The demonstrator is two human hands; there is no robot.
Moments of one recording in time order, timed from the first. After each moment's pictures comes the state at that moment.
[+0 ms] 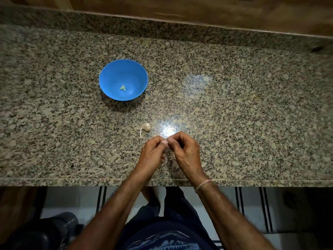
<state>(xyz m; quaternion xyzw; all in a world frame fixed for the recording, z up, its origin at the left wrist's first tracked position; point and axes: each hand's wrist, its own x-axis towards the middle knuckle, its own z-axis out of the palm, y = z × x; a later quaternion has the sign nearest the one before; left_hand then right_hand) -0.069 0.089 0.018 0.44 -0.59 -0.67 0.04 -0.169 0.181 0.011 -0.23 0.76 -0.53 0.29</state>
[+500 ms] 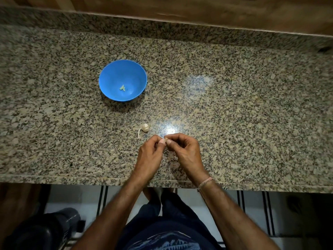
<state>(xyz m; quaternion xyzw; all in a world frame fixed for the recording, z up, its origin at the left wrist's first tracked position) -0.077 0.097 0.019 0.44 -0.70 -0.56 0.08 -0.188 0.188 0.010 -0.17 0.68 -0.59 0.40</state>
